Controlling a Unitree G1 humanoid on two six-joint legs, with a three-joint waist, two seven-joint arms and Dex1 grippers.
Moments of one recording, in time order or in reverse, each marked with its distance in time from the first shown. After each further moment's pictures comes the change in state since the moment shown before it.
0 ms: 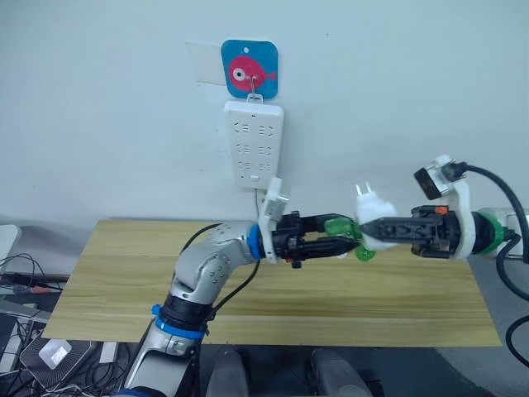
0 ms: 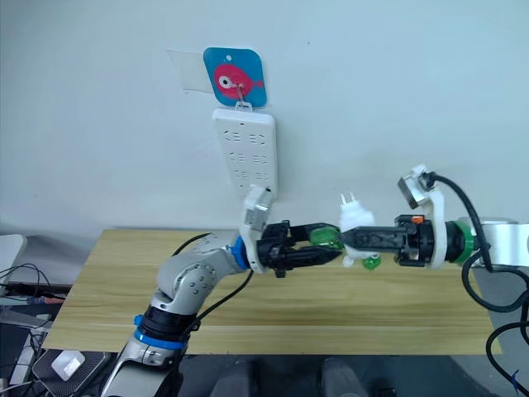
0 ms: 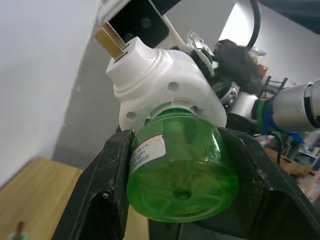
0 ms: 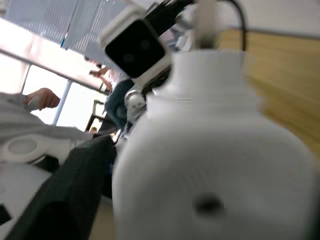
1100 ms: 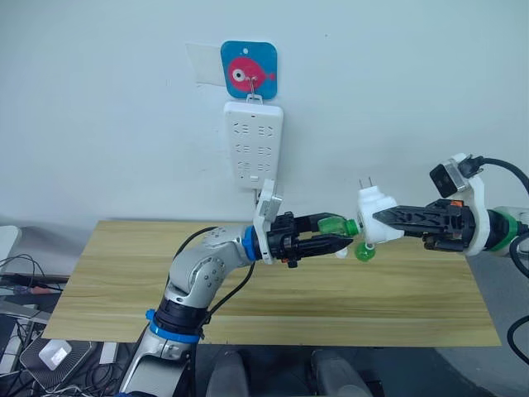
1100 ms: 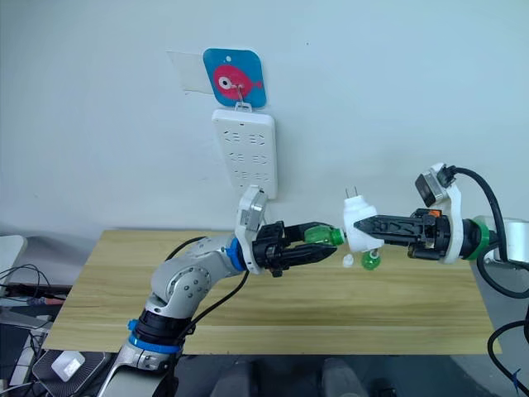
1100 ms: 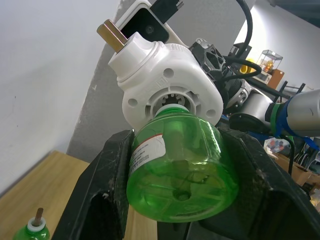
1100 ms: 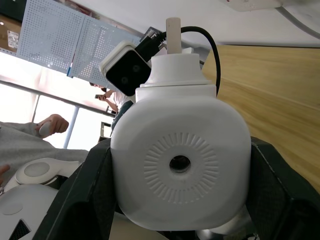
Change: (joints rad) left arm 0.024 0.034 0.037 -0.015 -0.028 0.001 0.041; right arm 0.006 0.000 -0.073 0.170 0.001 0.066 0.002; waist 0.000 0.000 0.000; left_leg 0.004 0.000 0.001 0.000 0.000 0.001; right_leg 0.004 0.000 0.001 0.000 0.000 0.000
